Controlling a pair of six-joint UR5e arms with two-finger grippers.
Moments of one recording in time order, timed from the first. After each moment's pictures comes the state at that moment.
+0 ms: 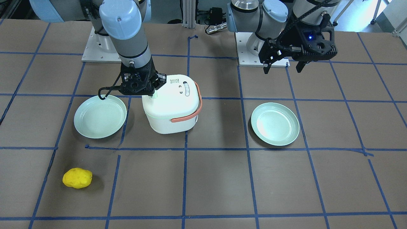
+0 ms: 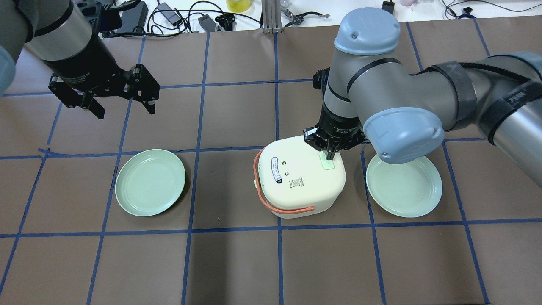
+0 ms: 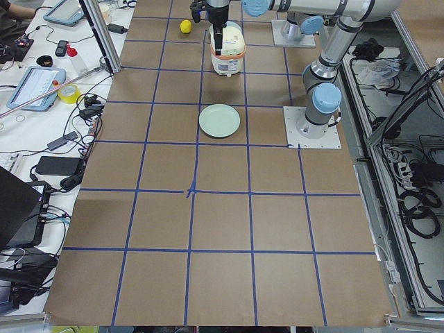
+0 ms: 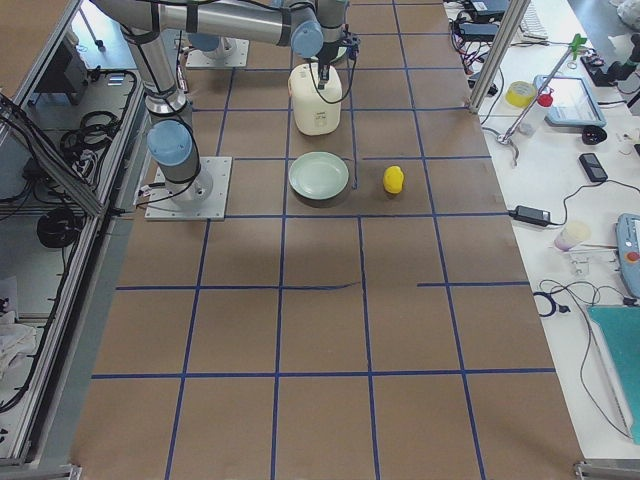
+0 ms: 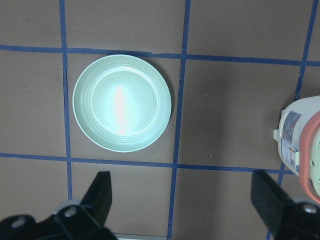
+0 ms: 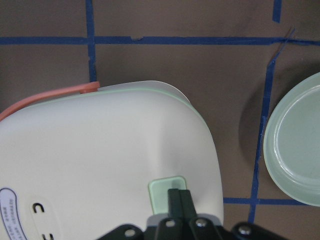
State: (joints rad) left arm -1.55 -1.50 -1.59 -1.62 1.59 -0.05; right arm 1.80 -1.51 1.81 -1.80 -1.51 0.20
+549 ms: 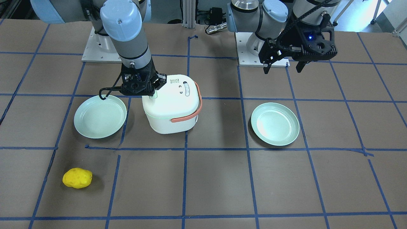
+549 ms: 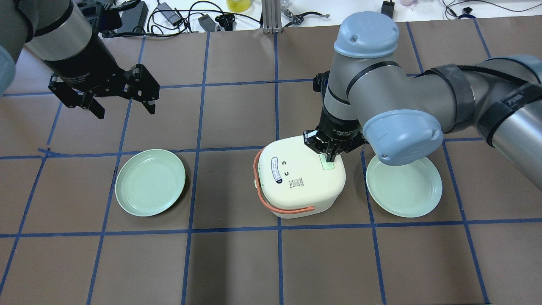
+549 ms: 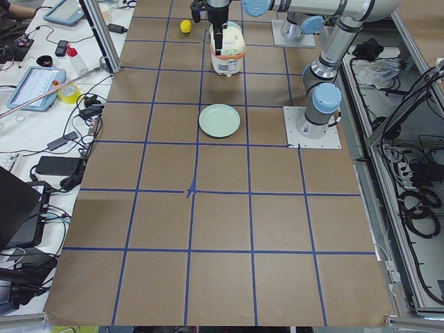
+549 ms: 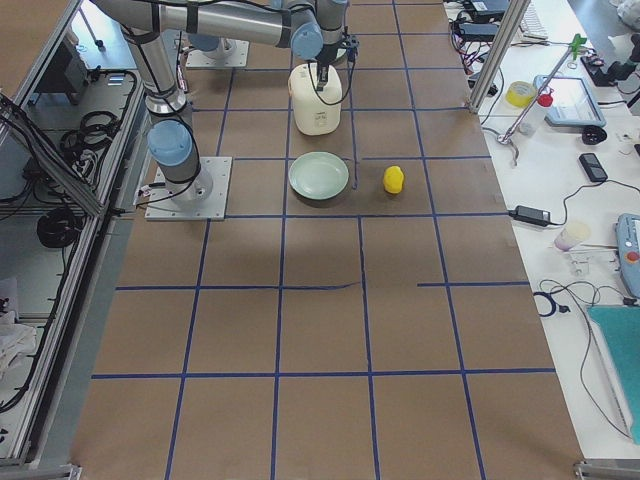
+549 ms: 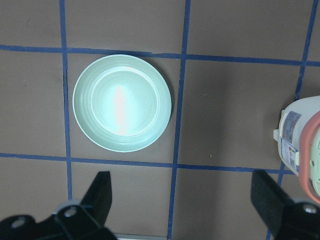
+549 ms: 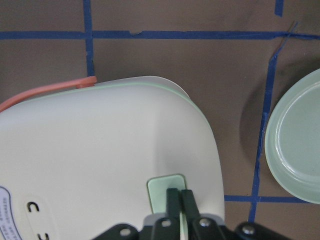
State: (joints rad) left arm -1.55 -1.50 -1.59 -1.62 1.59 -0.05; right arm 1.80 -1.51 1.82 -1.80 -1.51 0.21
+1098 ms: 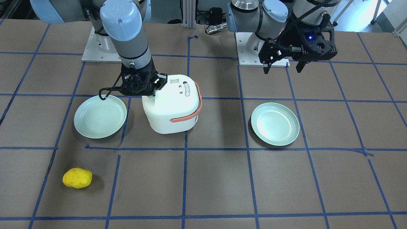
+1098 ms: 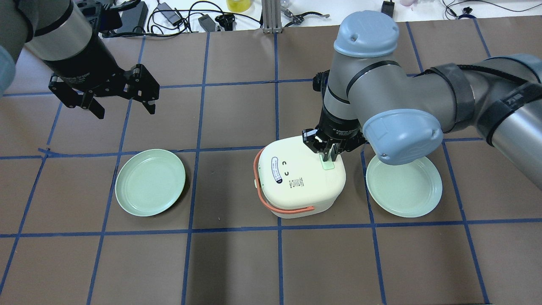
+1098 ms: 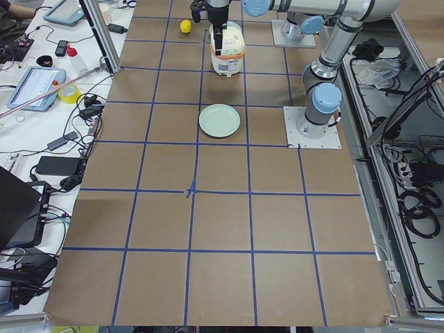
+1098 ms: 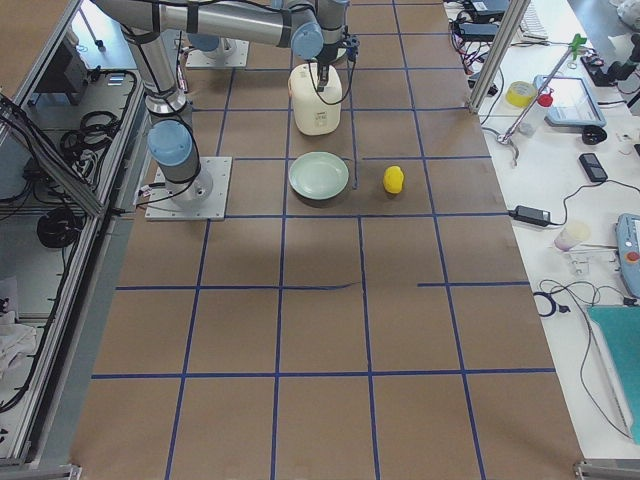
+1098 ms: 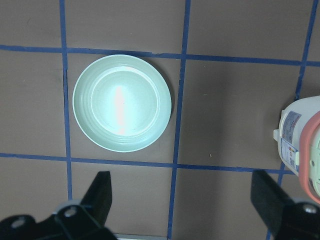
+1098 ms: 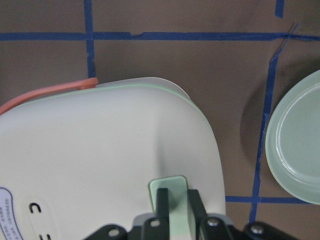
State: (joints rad) left arm -1.55 -1.50 -1.59 -1.62 1.59 -0.05; right arm 1.80 -1.51 1.82 -1.80 -1.51 0.21
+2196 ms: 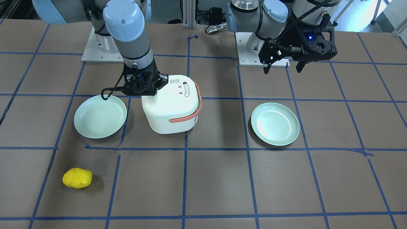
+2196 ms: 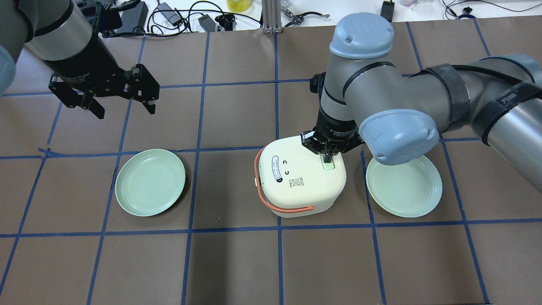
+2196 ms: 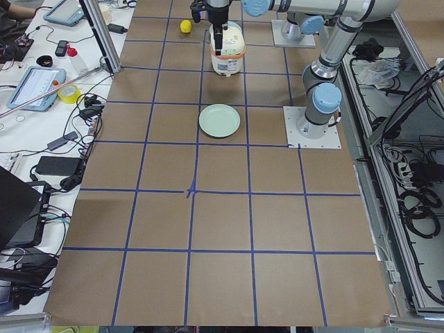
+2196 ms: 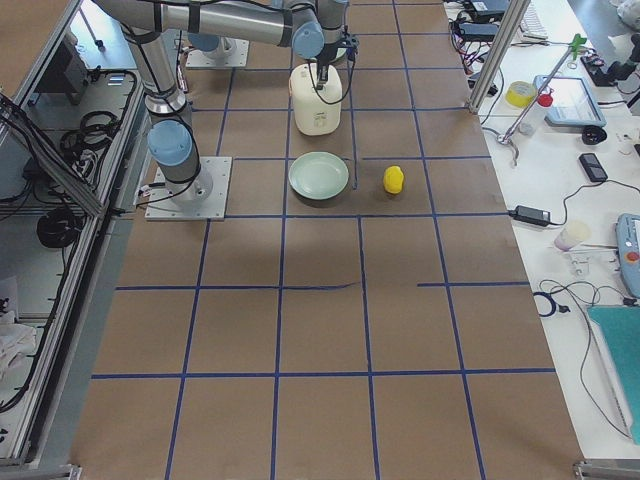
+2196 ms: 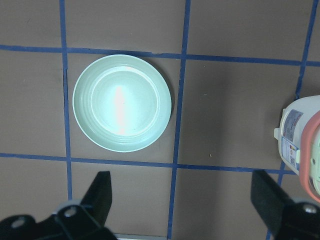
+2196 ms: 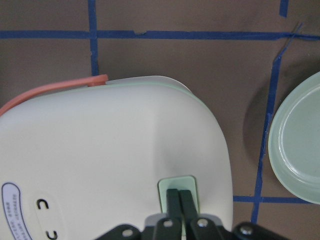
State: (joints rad) left arm -1.55 -1.50 -1.59 -1.62 1.59 -0.05; right arm 1.81 -1.51 1.80 -1.79 -1.51 0.22
